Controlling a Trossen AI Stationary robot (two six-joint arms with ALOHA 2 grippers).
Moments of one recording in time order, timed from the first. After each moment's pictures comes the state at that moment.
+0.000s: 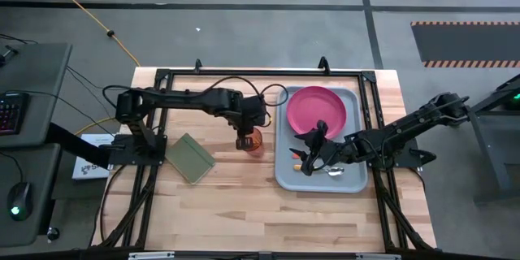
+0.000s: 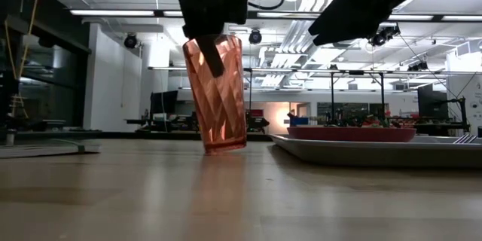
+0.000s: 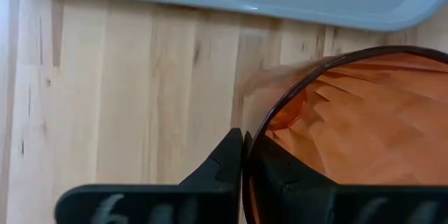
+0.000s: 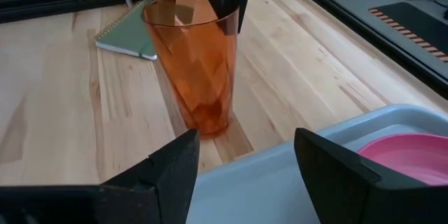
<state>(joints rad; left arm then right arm) 0.12 1.78 1.48 -0.93 0.00 0.04 0.35 1.24 0.72 -0.09 0.62 0.40</state>
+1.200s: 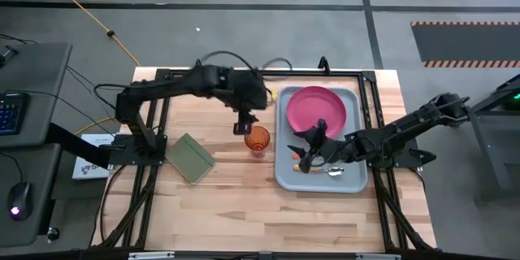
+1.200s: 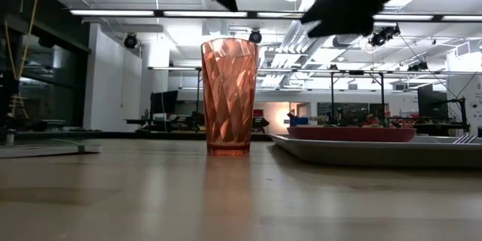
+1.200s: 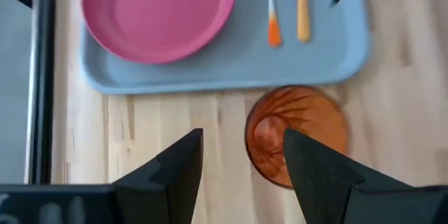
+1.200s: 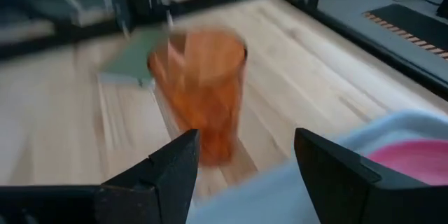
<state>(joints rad) 0.15 1.77 1.89 -1.16 0.03 0.24 0.33 1.24 0.72 -0.02 0.65 0.44</state>
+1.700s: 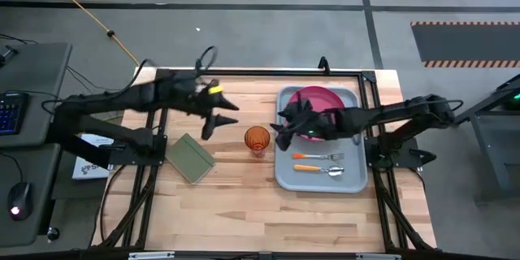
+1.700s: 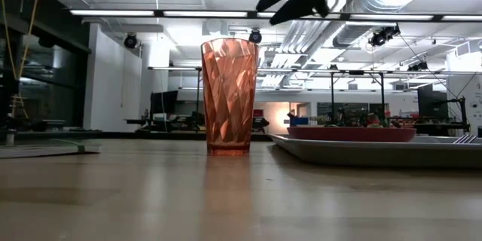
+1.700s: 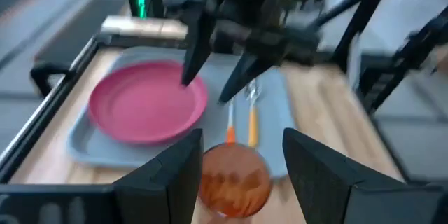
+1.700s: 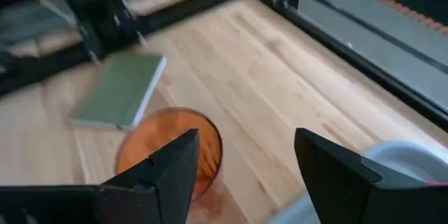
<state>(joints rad) 0.15 1.09 1.09 -0.41 0.18 0.00 0.10 1.45 1.17 -0.34 0.48 0.44</state>
